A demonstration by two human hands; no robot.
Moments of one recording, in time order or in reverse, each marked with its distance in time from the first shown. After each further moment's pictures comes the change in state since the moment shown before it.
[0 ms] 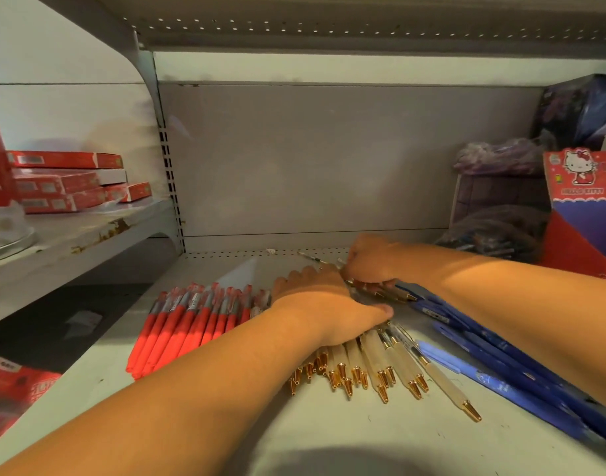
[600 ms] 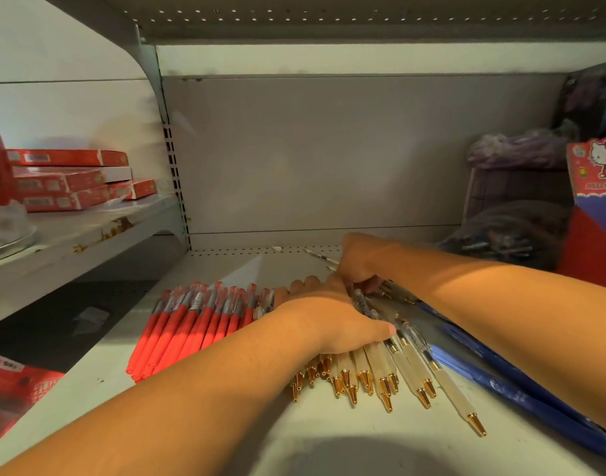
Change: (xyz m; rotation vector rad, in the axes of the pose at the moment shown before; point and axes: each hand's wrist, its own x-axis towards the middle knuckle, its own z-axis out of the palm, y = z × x) left_hand 0.003 -0.003 0.005 0.076 -0.078 -0.042; right_hand 0.021 -0.019 0.009 0.029 -0.081 0.032
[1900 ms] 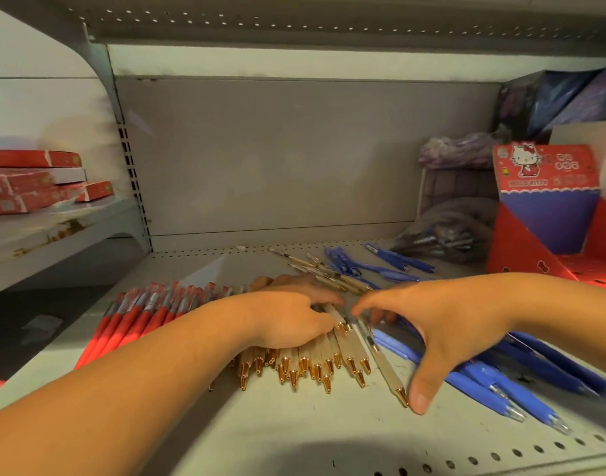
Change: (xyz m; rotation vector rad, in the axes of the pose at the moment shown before) left_hand 0.001 -0.002 -0.002 0.049 -0.011 0.437; right_hand -0.145 0.102 -0.034 -0.278 -0.389 -0.387
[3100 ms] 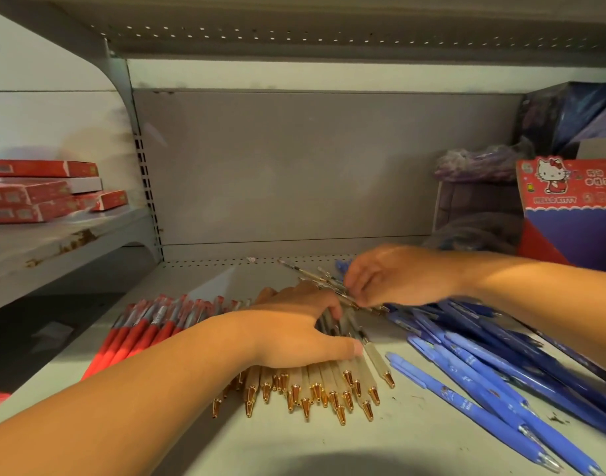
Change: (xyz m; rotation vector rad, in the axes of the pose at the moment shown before) left_hand -0.004 0.000 -0.007 -0.011 -0.003 -0.081; right_hand 0.065 0.012 -0.041 0.183 0.331 -0.017
